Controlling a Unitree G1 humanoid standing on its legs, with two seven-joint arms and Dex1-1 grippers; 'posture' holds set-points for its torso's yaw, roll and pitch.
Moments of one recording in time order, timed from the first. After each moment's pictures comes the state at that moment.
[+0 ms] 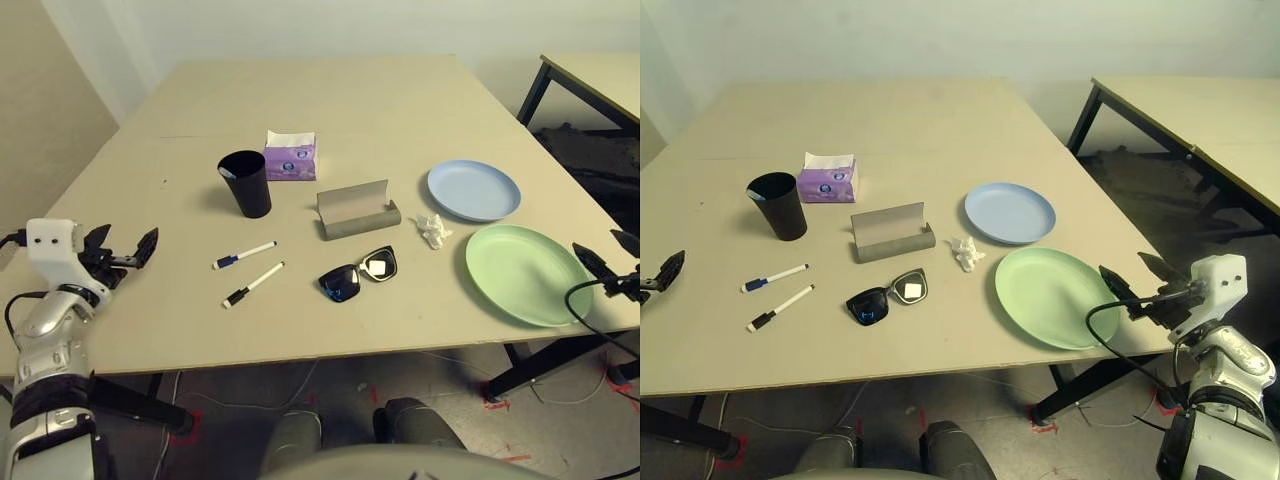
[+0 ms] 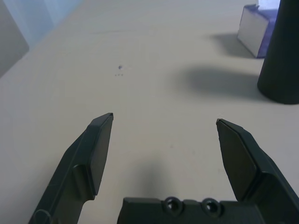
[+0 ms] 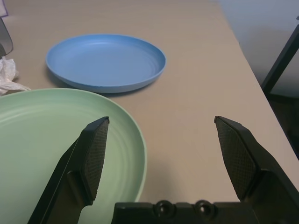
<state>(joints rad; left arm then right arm) -0.17 0.71 0.47 0.66 -0.33 -0.15 -0.61 -0.41 -0.82 -0.49 1.26 0.34 -0.53 1.15</state>
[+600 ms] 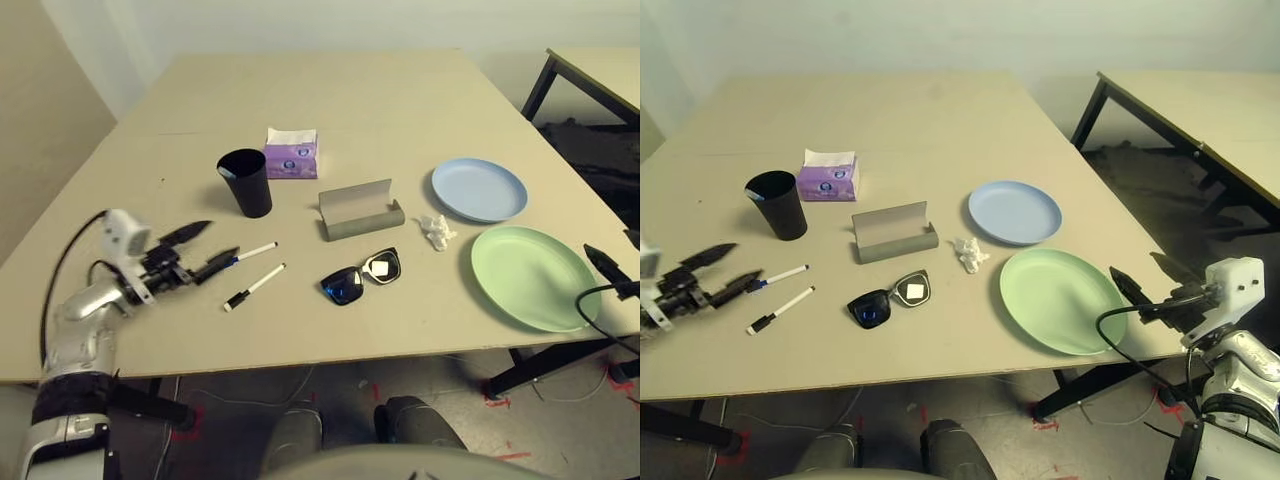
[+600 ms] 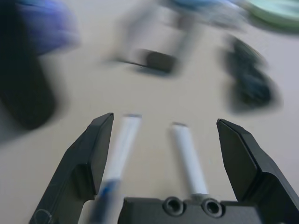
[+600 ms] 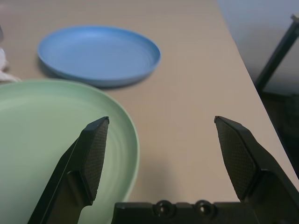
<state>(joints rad) -0.14 0.73 0.13 0.35 -0.42 -0.07 -1.29 -0.33 -0.82 -0.50 1.15 0.35 -0.51 1.11</state>
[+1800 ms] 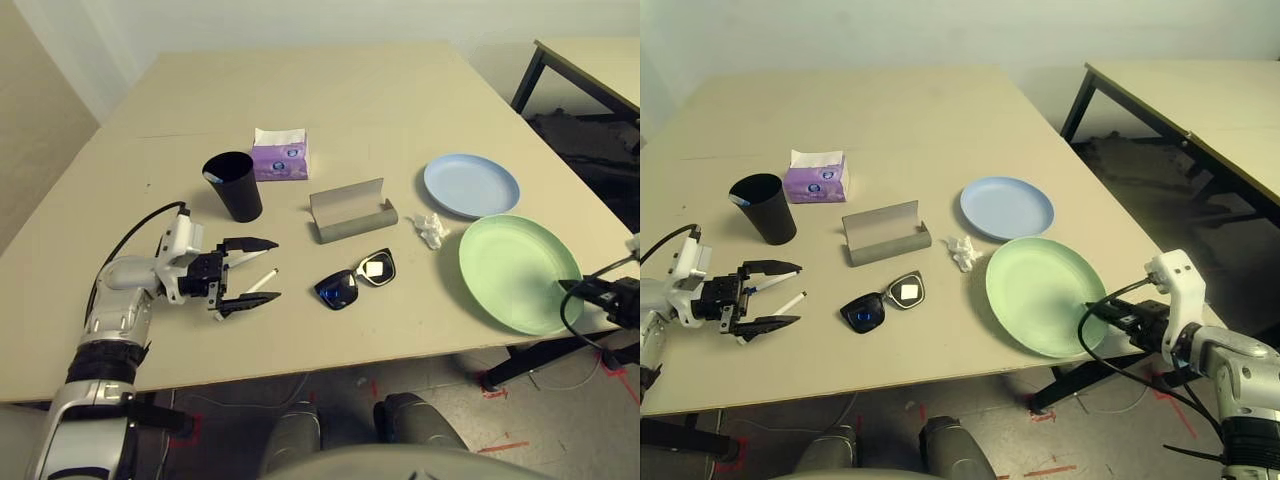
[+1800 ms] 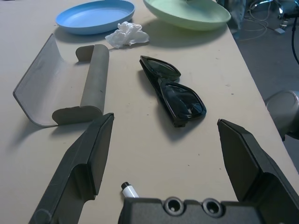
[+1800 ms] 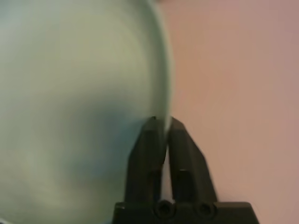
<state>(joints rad) -0.28 0.67 0.09 0.45 -0.42 -0.26 -1.55 -0.03 -0.88 -0.37 0.25 0.43 0.56 0.97</state>
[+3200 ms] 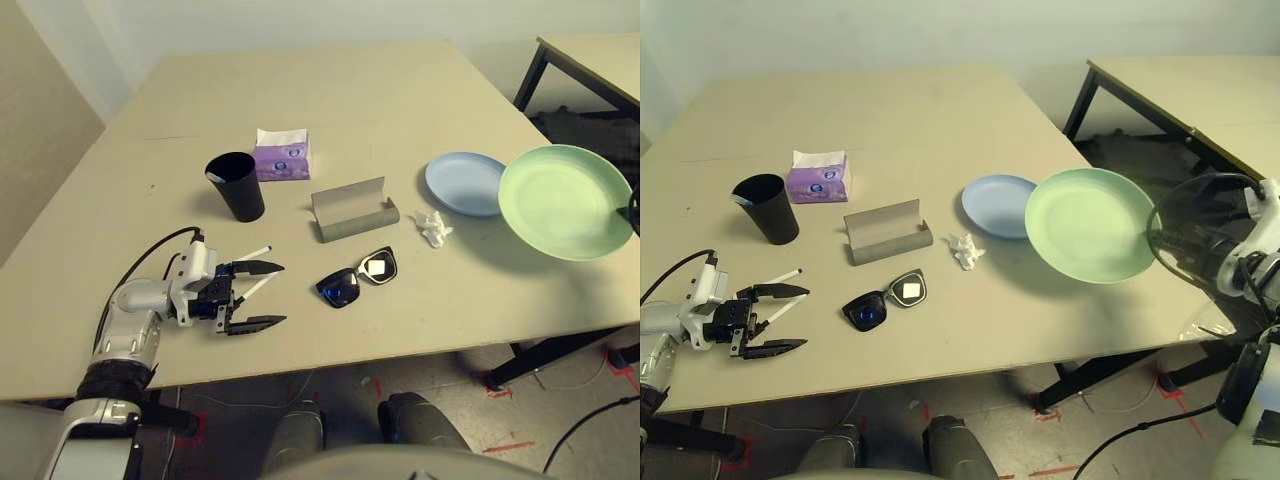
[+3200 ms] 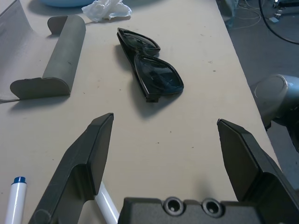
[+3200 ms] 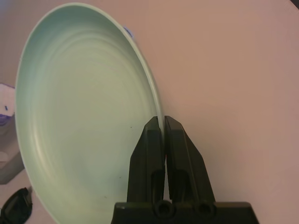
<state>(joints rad) -0.20 0.65 0.05 0.44 -0.38 -0.32 -1.53 -0.84 -1.07 -0.34 1.22 0.33 0.77 0.97</state>
